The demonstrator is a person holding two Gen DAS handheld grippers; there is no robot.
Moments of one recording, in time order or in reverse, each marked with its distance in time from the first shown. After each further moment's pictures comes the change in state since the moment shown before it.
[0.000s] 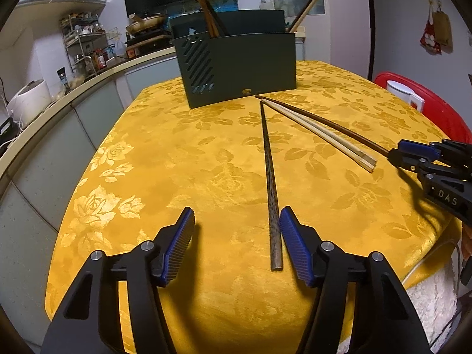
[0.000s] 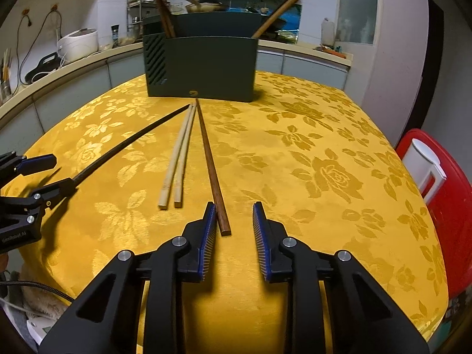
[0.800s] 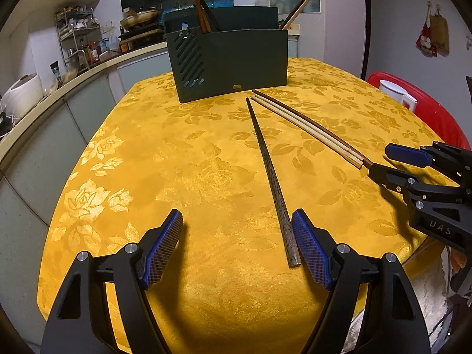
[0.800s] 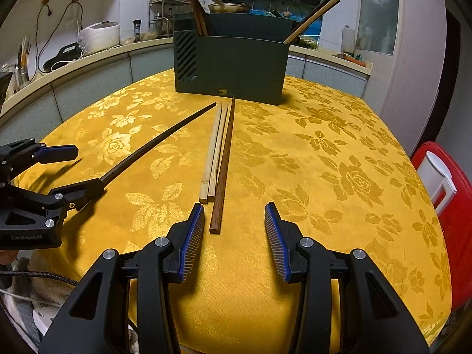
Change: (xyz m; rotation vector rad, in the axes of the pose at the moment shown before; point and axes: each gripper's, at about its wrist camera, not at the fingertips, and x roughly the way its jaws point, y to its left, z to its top) left arm -0.003 -0.005 -0.002 -0.005 0.020 -0.050; right arm -0.007 0.022 -0.003 -0.072 -0.005 0.072
